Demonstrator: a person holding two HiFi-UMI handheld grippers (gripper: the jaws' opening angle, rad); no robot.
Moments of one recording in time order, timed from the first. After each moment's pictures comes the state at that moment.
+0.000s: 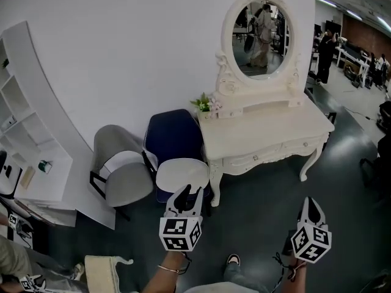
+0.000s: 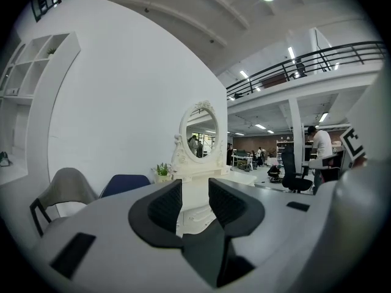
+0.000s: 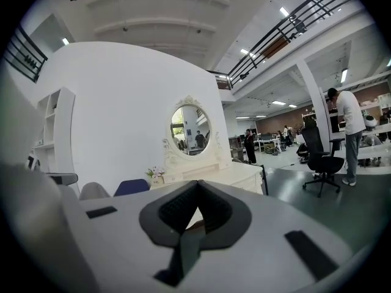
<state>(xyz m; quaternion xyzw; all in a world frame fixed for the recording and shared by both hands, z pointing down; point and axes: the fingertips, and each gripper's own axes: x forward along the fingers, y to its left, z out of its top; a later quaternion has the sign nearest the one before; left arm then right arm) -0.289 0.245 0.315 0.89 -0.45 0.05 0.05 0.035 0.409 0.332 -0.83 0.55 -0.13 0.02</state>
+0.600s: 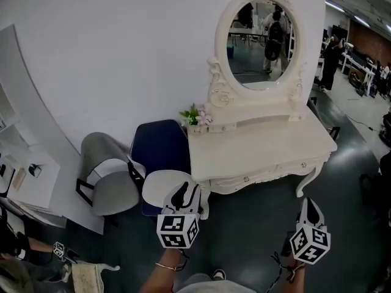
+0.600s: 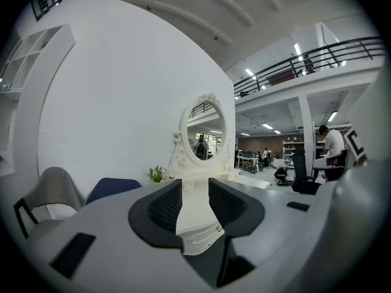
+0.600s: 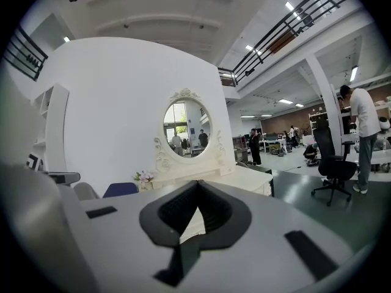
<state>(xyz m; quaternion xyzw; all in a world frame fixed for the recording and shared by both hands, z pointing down) -0.190 0.128 0.319 0.88 -0.47 0.05 0.06 0.141 0.289 0.331 -0.82 0.56 -0.13 0.01</state>
